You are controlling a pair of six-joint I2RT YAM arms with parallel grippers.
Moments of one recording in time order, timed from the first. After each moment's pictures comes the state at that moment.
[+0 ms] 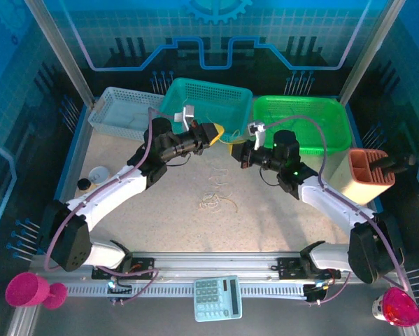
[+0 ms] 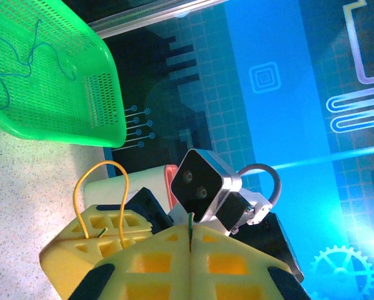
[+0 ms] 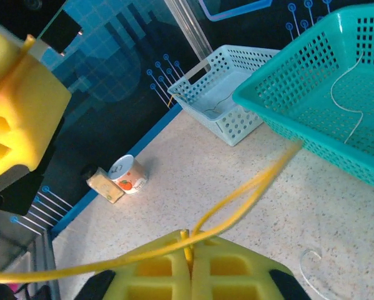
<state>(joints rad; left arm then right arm) -0.52 1.38 1.02 0.34 0.51 -1.30 0.44 1.27 0.80 0.23 -0.53 0.41</state>
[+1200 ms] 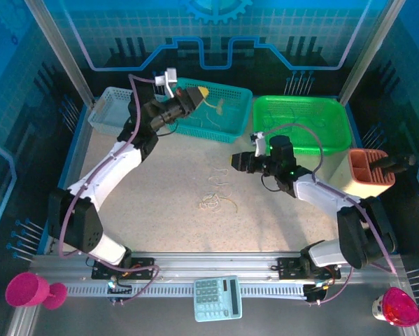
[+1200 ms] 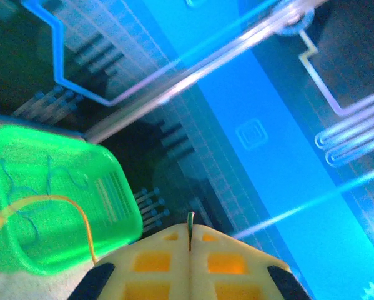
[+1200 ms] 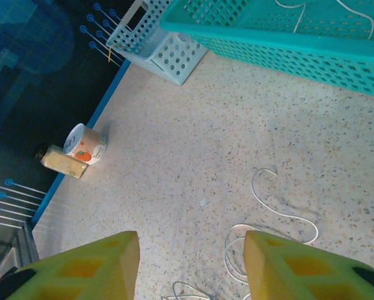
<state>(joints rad) -0.32 1.54 1.31 0.33 0.55 -1.08 0.38 1.40 0.76 0.16 -0.53 0.48</state>
